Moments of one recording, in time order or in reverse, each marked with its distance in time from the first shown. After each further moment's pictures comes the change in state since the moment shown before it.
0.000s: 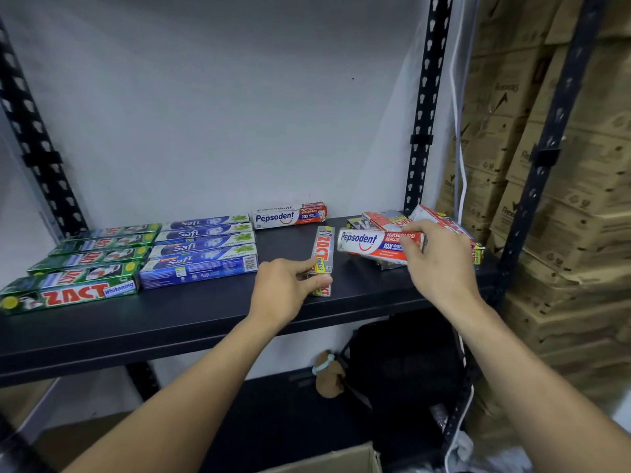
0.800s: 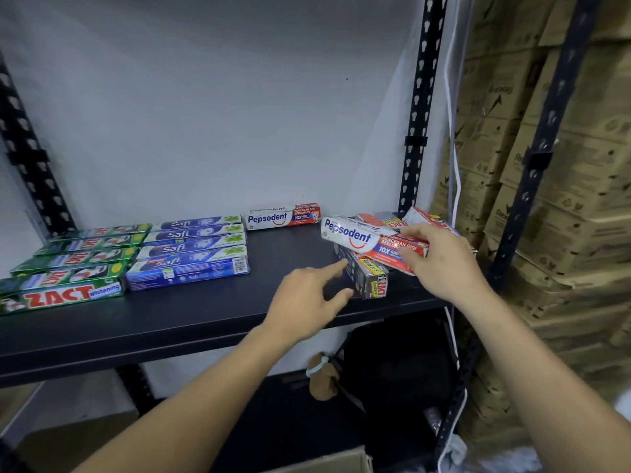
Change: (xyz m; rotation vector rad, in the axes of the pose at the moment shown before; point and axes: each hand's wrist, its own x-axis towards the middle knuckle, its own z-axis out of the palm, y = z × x) left_hand -0.005 0.020 0.034 0.225 -0.063 0.293; right_hand 0.019 0.025 -0.012 -0.044 -0.230 -0.019
